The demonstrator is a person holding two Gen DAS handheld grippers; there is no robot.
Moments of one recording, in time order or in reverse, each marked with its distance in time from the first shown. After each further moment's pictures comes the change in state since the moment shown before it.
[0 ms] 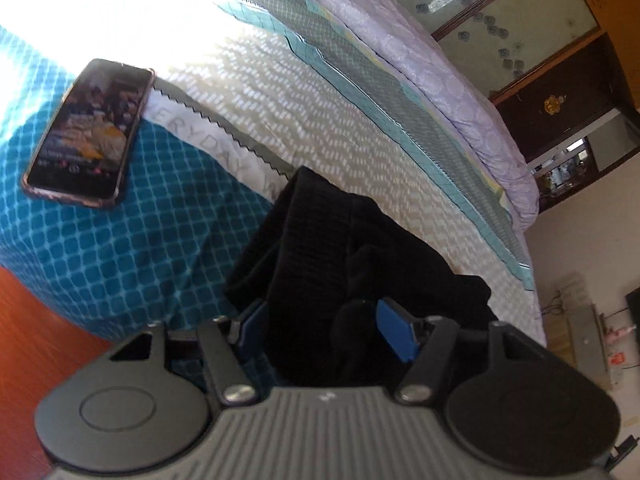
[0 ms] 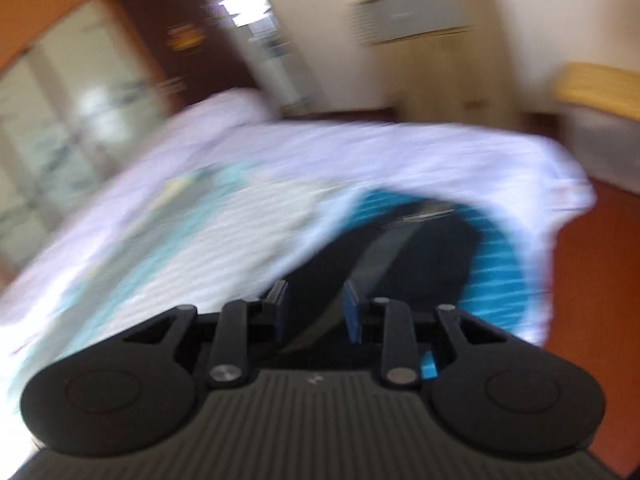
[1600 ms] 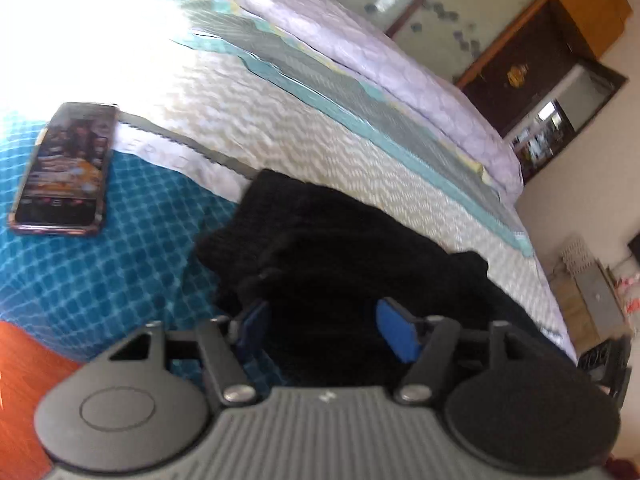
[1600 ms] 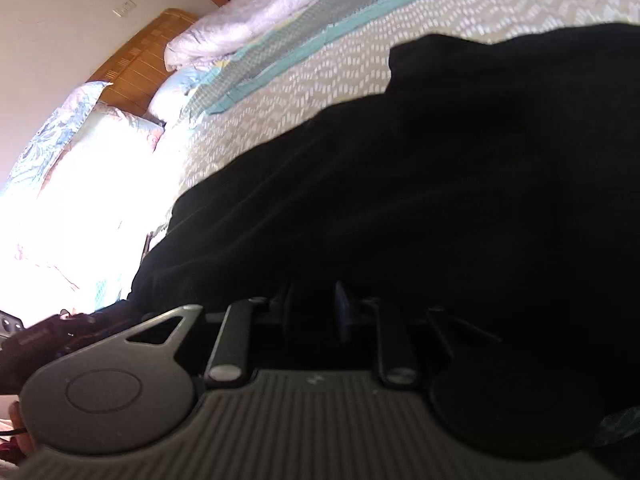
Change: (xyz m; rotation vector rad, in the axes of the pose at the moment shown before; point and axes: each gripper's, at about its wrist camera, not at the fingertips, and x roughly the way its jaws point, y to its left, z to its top) left arm -0.002 -0.015 -0.023 0.180 -0.079 0.010; right arm 0.102 0.243 -0.198 -0.294 0.655 0.504
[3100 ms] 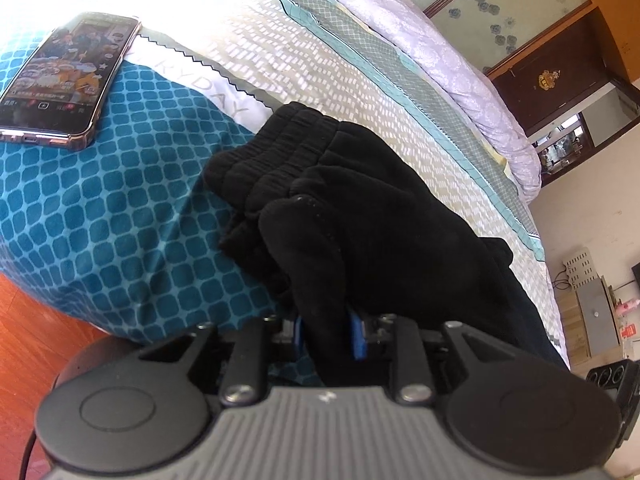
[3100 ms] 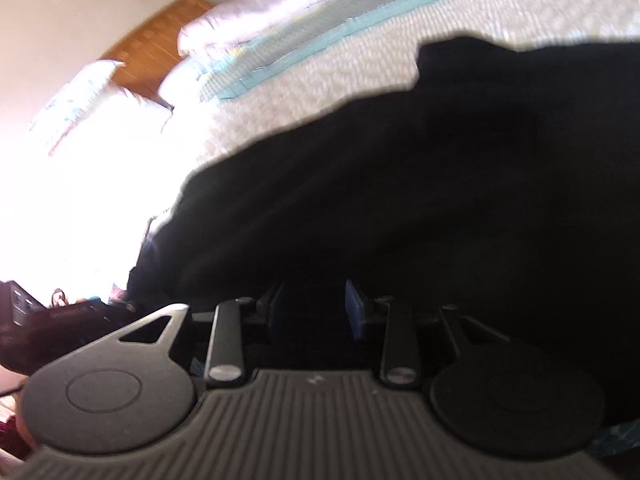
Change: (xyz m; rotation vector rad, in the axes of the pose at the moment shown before) left arm 0.059 0.015 -0.015 -0.116 0.104 0.002; right arm -0.001 0.004 -0.014 -0.030 0.011 0.023
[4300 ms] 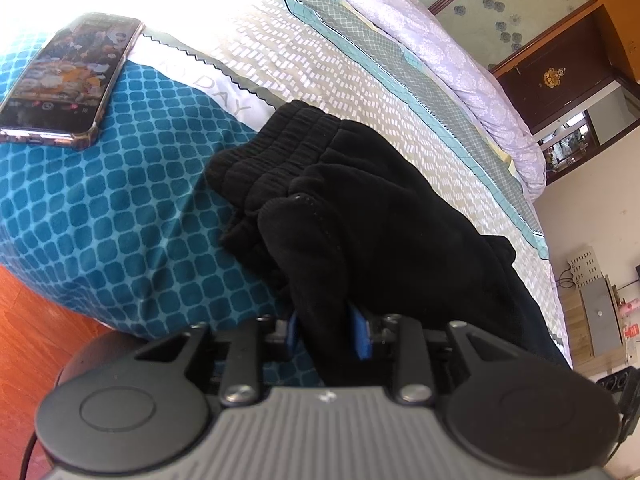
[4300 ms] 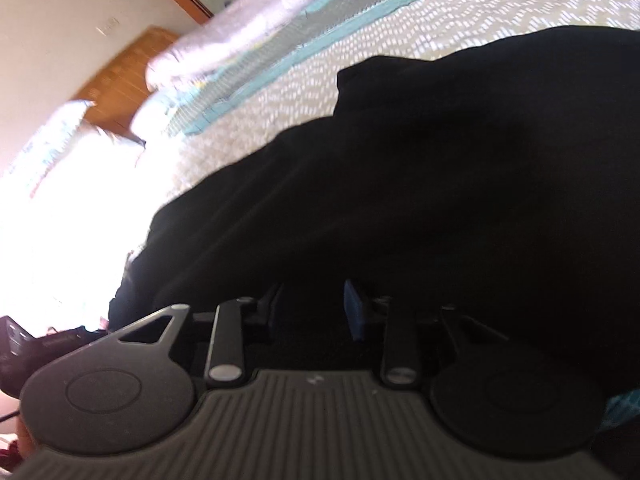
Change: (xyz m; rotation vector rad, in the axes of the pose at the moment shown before) left arm -0.007 -0.004 0.002 -0.002 0.012 0.021; right arm -0.036 -0.029 0.006 0.095 -0.056 -0.065
